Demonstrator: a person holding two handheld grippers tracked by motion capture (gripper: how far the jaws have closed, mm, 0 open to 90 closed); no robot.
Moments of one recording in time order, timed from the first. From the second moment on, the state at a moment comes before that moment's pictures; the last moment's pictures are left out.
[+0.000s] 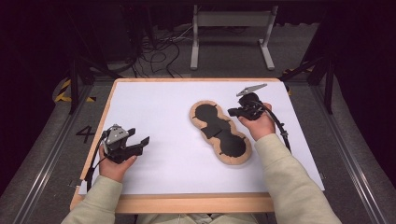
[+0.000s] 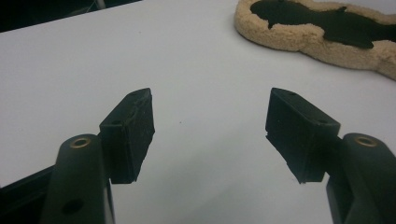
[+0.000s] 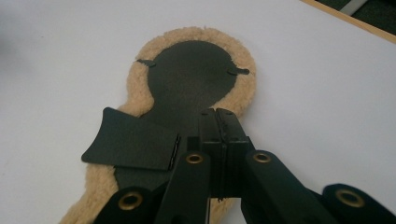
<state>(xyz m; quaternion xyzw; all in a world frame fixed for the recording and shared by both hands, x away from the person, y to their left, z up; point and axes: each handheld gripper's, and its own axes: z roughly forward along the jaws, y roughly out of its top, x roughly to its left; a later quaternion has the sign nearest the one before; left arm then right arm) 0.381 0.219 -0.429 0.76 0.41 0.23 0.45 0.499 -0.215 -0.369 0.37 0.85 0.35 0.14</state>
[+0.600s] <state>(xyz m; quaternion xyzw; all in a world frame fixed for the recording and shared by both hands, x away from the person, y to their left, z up) 0.365 0.235 -0.432 0.76 0.42 0.24 0.43 0.555 -0.190 -0.396 0.40 0.85 0.30 0.14</state>
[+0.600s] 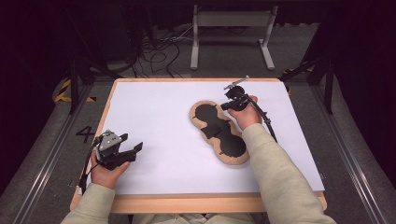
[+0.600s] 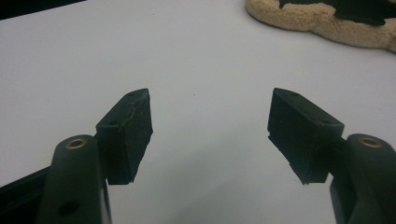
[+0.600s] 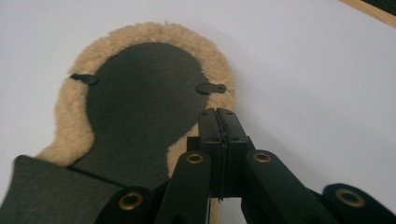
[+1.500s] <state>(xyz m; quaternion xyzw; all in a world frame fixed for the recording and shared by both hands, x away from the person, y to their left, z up) 0.350 0.249 -0.437 0.76 0.44 0.24 0.42 0.589 -0.183 -0.430 0.47 0.83 0.27 0.14</state>
